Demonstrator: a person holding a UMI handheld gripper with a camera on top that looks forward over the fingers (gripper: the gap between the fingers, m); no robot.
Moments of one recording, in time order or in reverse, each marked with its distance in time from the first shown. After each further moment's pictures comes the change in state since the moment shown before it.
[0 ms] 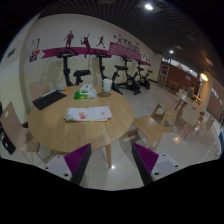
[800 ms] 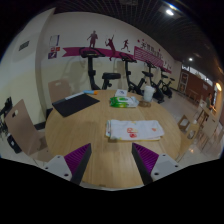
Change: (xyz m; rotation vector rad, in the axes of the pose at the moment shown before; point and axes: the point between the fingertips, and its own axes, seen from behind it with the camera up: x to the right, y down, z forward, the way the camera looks) arm -0.244 -0.055 0.109 0.062 -0.197 -0.077
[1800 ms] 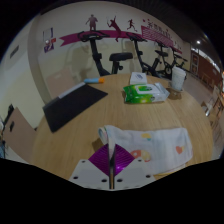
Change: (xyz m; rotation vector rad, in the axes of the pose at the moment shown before) arm -0.050 -0.035 0.224 -0.193 -0.165 0.082
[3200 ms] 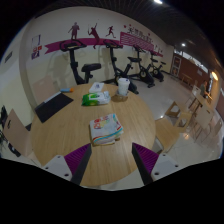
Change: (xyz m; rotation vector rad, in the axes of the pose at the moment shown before) arm 0.181 0.018 -0.274 0.019 0.226 0.019
